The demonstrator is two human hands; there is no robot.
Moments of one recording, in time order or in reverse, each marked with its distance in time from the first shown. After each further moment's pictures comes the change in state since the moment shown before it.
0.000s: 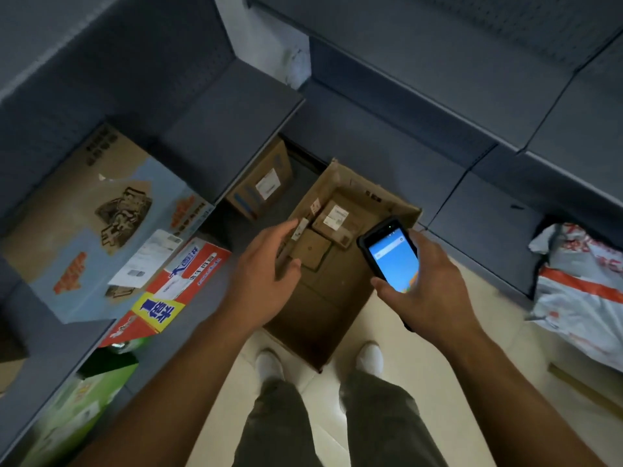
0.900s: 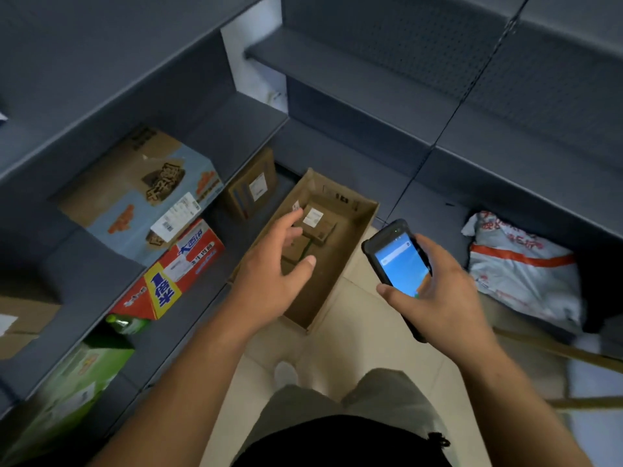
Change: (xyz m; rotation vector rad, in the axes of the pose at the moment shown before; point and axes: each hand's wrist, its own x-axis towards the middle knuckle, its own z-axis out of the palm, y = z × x) left_hand -0.271 0.100 -0.057 -0.210 -0.054 0.099; right_hand -0.312 -0.029 -0.074 0.067 0.199 -0.095
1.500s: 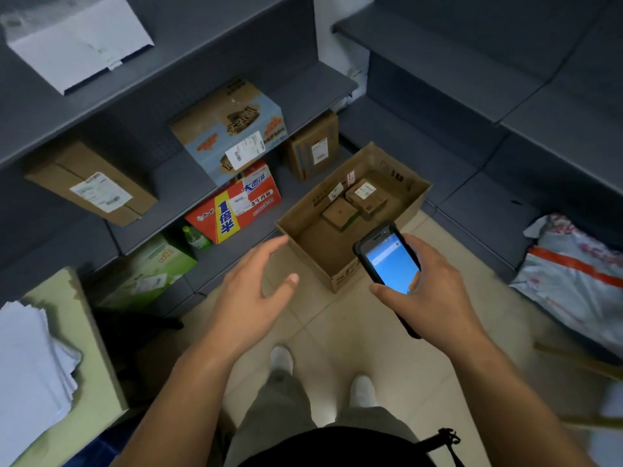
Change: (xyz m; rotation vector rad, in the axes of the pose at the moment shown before) left_hand -0.249 0.027 0.091 0.206 0.327 -0.194; right_hand -0.137 0.074 -0.030 0.051 -0.287 -0.201
